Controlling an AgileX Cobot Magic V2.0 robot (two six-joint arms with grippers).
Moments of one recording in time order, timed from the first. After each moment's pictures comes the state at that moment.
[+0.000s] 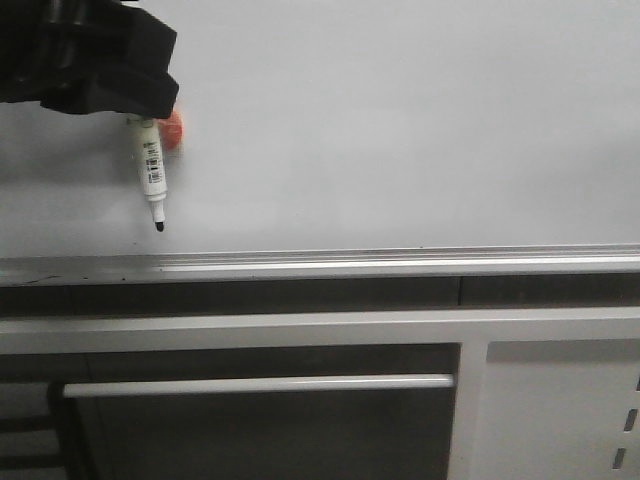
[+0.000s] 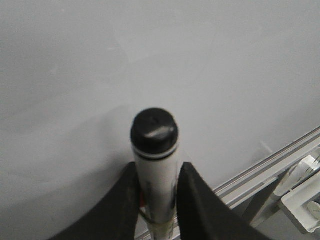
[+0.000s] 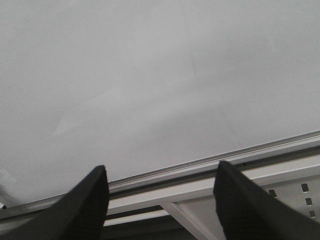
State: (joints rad) left arm -0.80 1.20 -0.68 -1.57 -0.22 1.51; right arm -0.02 0.37 -0.33 0.64 0.39 -0.21
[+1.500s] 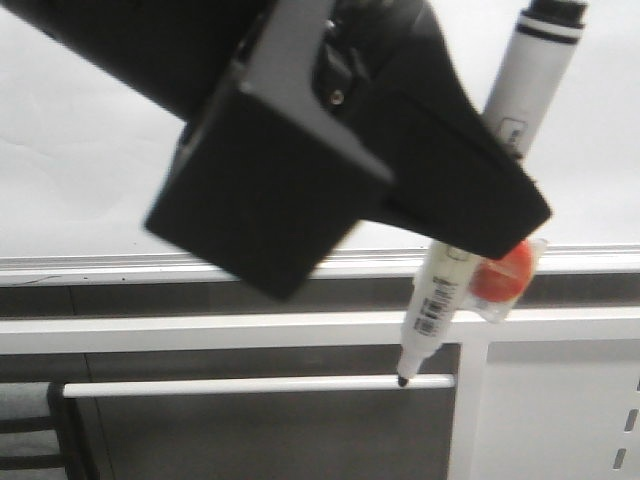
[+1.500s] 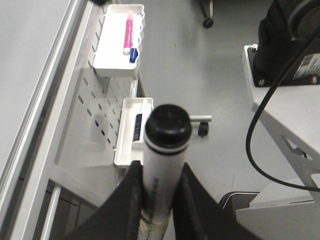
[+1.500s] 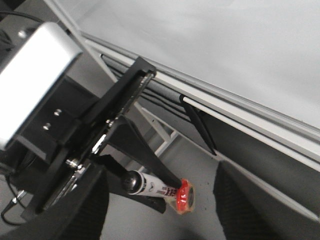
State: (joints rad) left arm -1.00 1.36 -0.90 -0.88 0.47 1.30; right arm 0.01 0.73 -0.71 1.07 1.09 -0.88
